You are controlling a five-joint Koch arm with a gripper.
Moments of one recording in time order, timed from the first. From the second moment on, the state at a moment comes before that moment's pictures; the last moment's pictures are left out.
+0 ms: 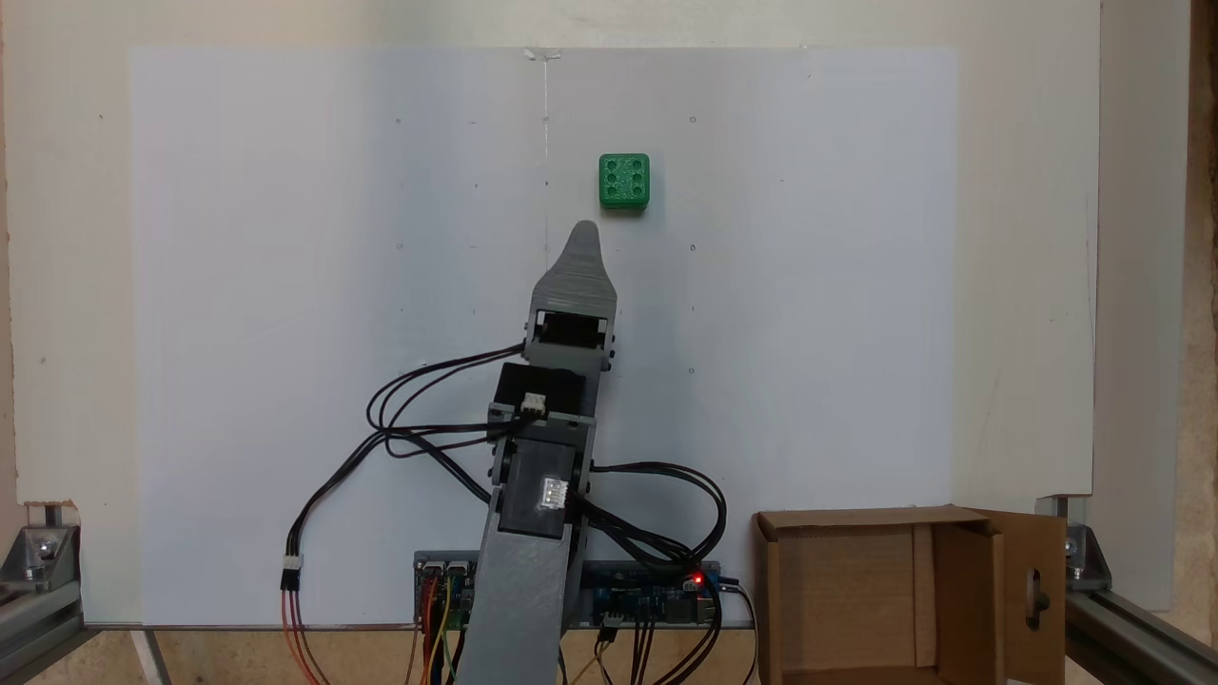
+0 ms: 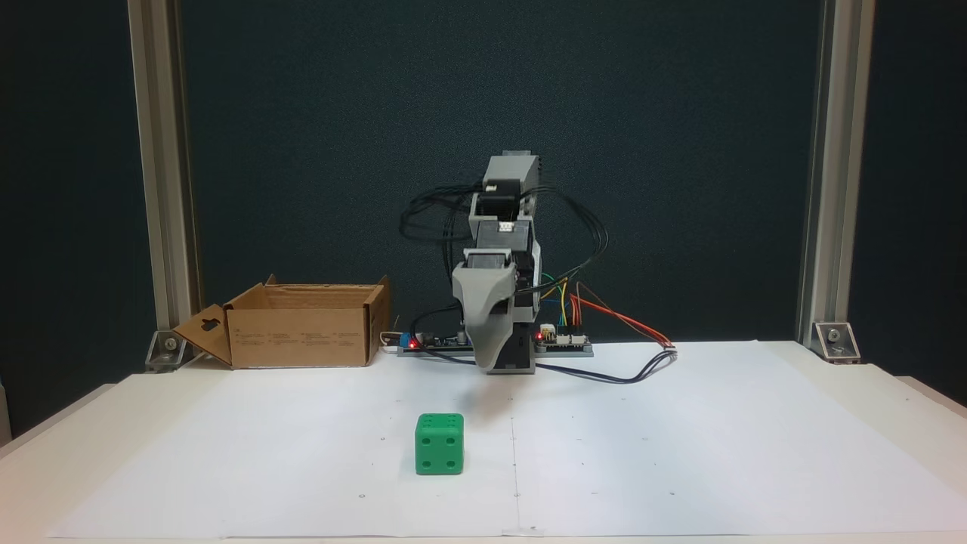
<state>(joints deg) 8.1 129.4 141.5 10.2 -2.1</state>
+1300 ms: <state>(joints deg) 16.1 102.4 88.9 72.2 -17.6</state>
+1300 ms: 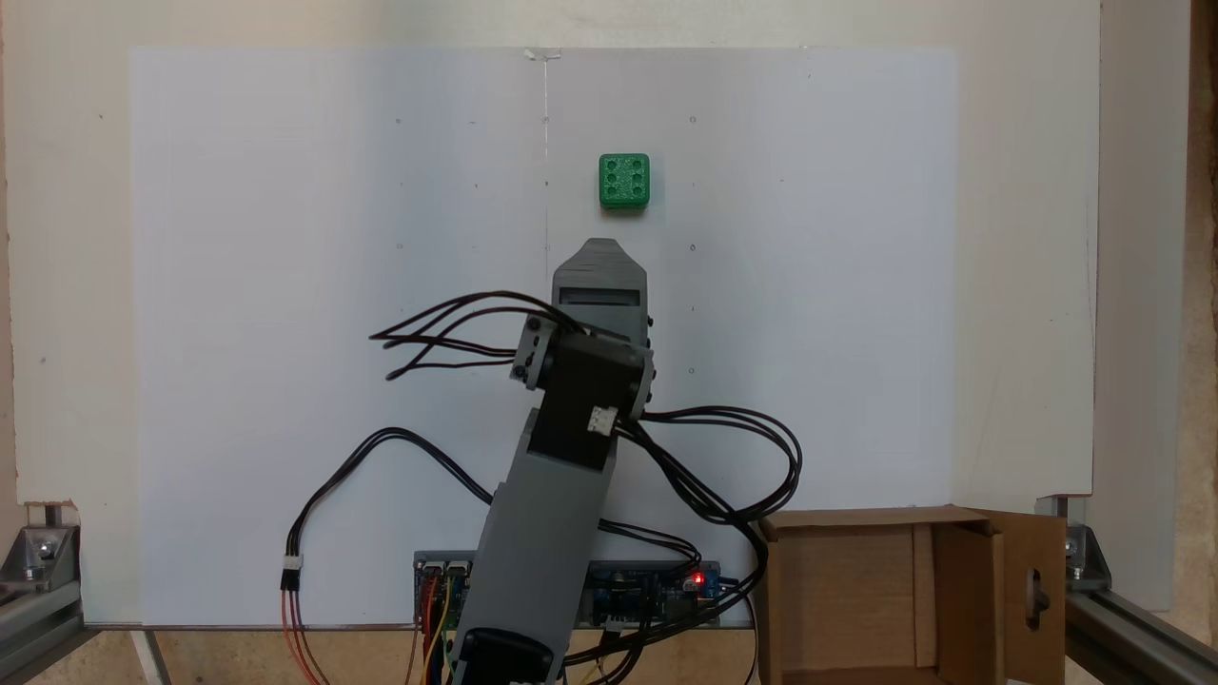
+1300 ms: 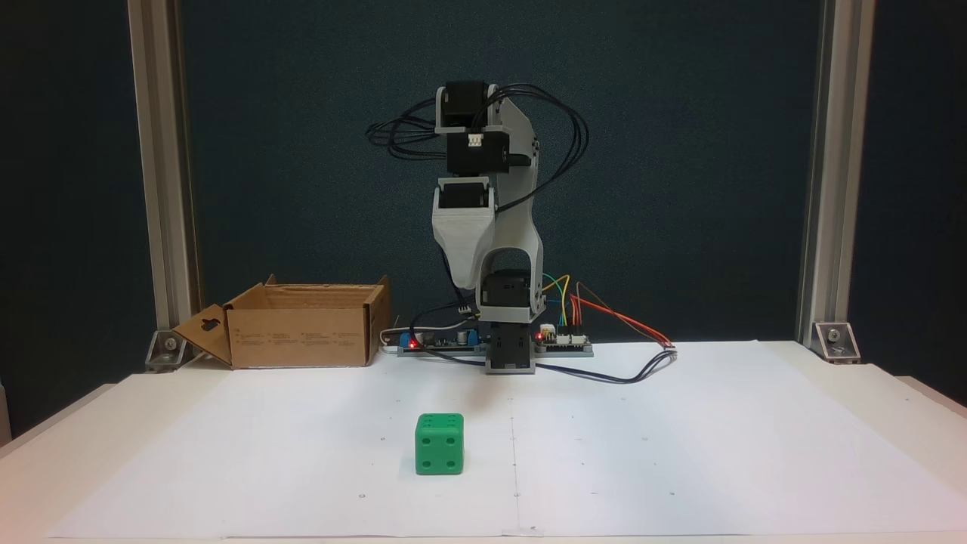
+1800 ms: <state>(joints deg) 15.9 92.3 72.2 72.6 -18.3</state>
